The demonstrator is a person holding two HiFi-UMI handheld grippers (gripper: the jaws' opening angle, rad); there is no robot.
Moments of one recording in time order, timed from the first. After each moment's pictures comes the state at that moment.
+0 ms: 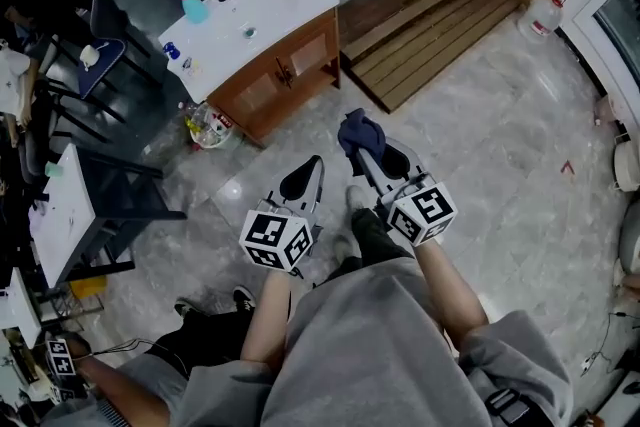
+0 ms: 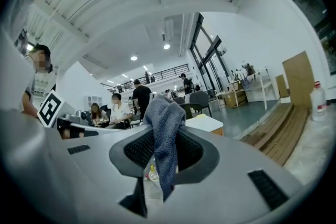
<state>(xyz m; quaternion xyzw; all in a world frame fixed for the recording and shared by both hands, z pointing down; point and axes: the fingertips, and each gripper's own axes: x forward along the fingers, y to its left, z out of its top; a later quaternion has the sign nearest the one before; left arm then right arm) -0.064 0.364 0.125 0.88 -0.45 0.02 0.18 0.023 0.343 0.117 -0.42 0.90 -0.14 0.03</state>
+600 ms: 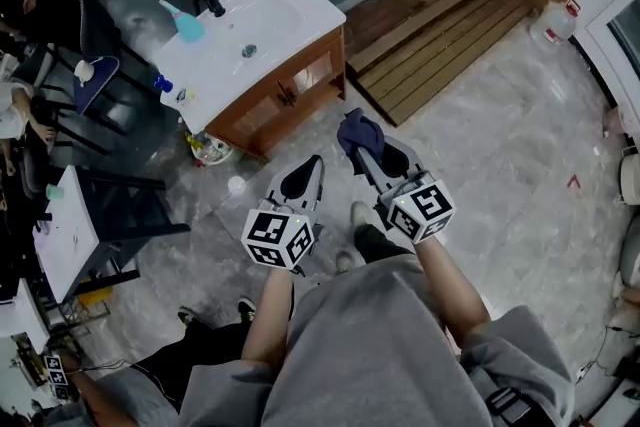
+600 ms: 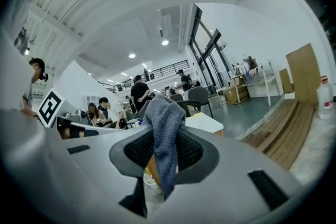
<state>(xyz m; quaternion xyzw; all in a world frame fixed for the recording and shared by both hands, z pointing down) -0.066 0.236 0.145 0.86 -0.46 0.04 0.19 0.020 0.213 0.137 -0.41 0.90 -0.16 0.02</state>
